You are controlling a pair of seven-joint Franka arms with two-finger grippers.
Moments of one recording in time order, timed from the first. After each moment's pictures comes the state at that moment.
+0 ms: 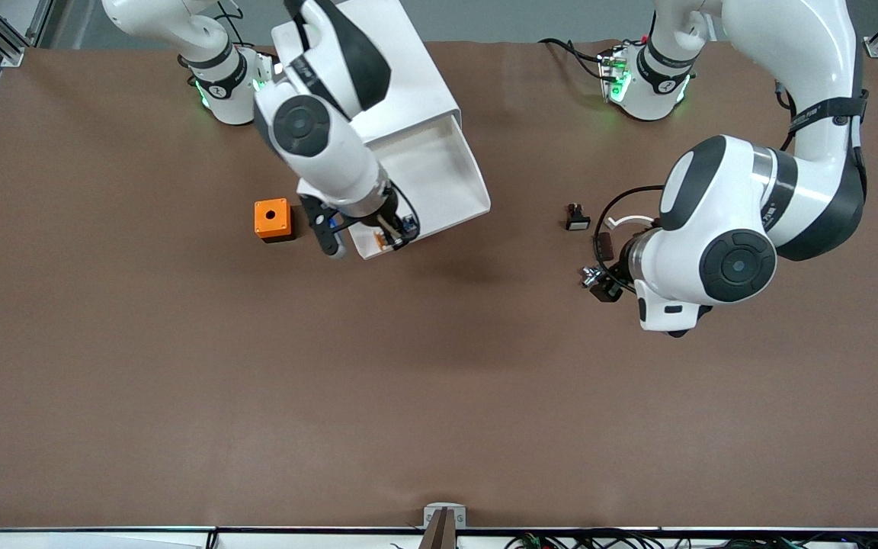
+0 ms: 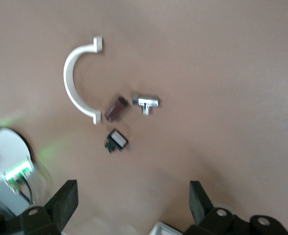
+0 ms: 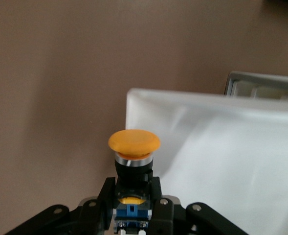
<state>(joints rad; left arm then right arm) -0.37 0.53 0.02 -1.24 -0.09 1.40 -1.12 0.63 0.32 -0.01 -1.64 0.28 2.00 1.60</state>
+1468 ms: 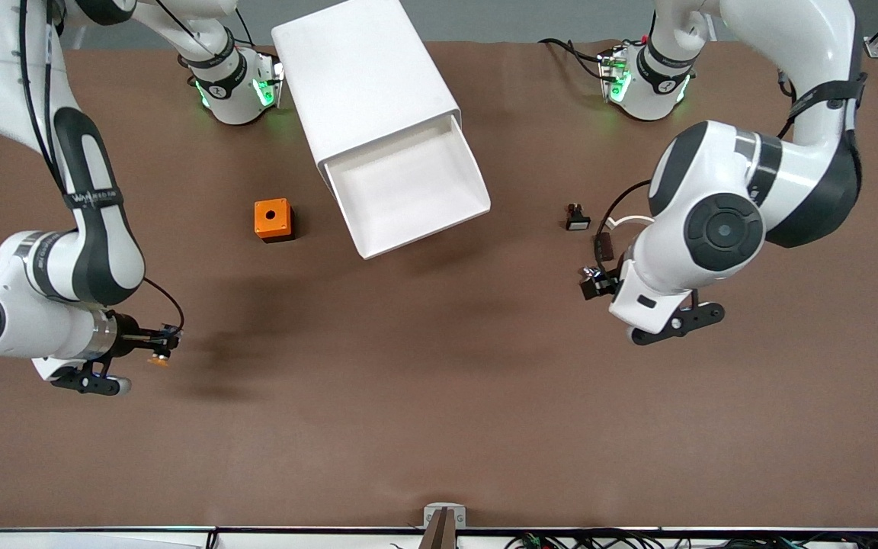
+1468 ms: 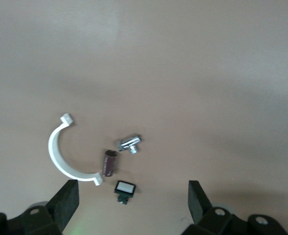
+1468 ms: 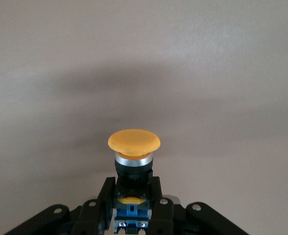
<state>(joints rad) -0.37 0.49 -0.04 -1.29 0.01 1.60 -0.68 -0.04 0.62 -0.03 -1.57 0.09 2.06 0.02</state>
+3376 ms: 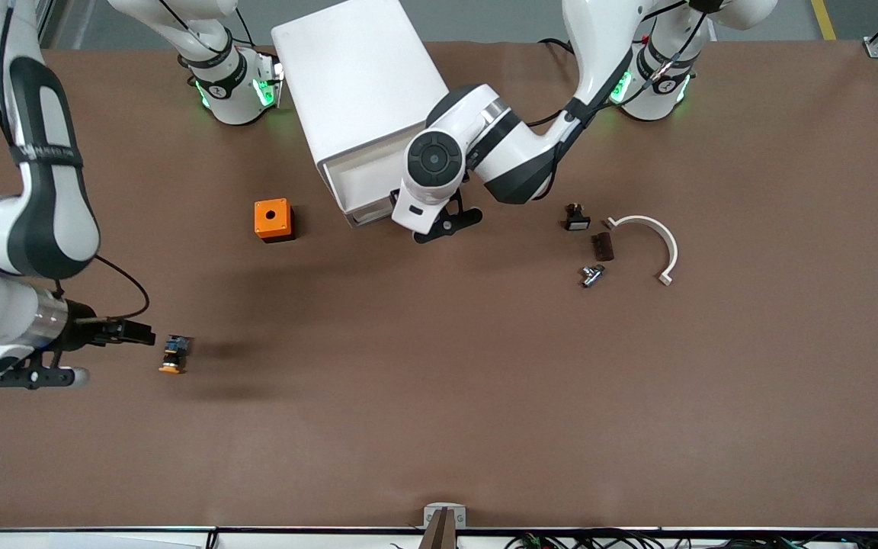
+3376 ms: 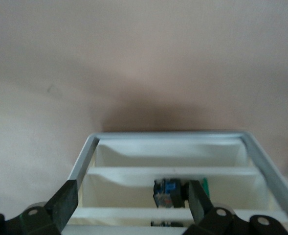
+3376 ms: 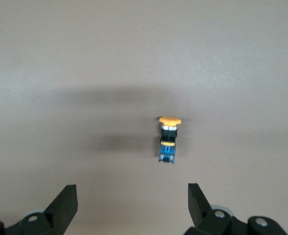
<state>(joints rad) -0.70 0.61 -0.23 -1.41 -0.24 1.79 -1.17 -0.06 0.43 0.00 -1.52 0.09 1.92 -0.09</state>
